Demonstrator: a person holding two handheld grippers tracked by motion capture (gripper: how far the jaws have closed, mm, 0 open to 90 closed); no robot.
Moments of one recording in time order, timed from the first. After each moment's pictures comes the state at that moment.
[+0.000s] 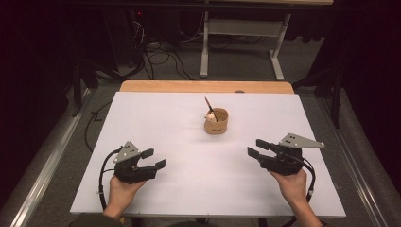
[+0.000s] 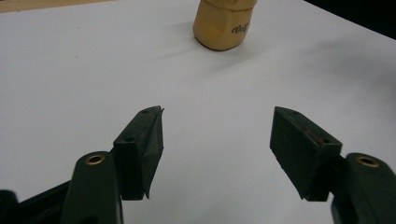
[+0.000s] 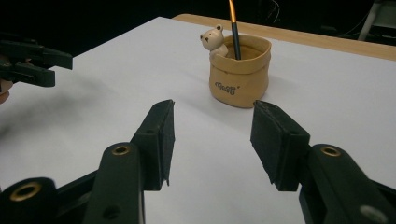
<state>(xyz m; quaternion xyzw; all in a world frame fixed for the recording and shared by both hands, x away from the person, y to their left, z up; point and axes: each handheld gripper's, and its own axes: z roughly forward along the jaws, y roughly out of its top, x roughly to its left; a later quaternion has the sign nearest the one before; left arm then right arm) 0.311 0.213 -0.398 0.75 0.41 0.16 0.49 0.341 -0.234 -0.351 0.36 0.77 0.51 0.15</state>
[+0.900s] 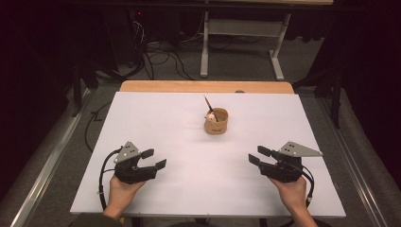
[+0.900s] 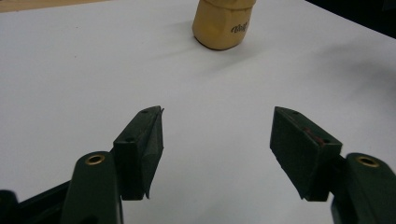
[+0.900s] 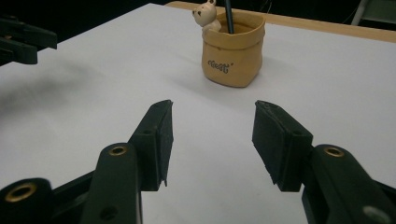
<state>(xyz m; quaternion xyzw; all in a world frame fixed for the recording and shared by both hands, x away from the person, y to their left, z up) 0.311 0.212 -0.398 0.75 0.41 0.16 0.49 0.332 -0.239 -0.373 0.37 0.77 0.49 0.17</state>
